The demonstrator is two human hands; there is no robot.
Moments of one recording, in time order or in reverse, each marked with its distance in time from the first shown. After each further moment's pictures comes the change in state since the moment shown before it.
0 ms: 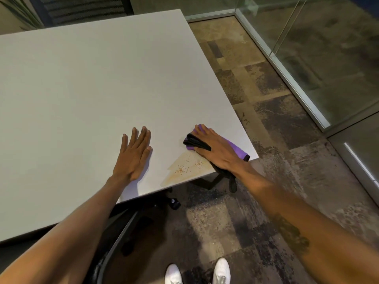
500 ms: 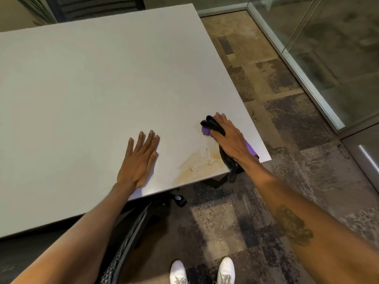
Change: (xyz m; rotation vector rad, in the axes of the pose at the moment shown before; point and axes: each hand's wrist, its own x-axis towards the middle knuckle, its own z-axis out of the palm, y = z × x) left_hand -0.026 -0.002 -0.004 0.055 -0.013 -0.019; right_hand 0.030 0.009 -0.006 0.181 0.221 0.278
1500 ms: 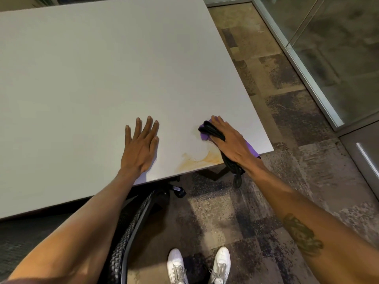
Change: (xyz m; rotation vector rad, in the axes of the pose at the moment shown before) left_hand -0.002 -0.002 0.004 -0.033 0.065 -0.108; right_hand -0.044 -0.017 0.006 -0.089 -0.119 -0.092
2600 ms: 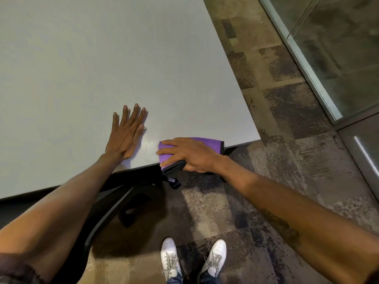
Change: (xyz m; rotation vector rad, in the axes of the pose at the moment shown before) left_hand 0.000 -0.005 0.000 0.021 -0.019 0.055; right_hand -0.031 -0.032 0.039 -0.275 -0.364 -0.790
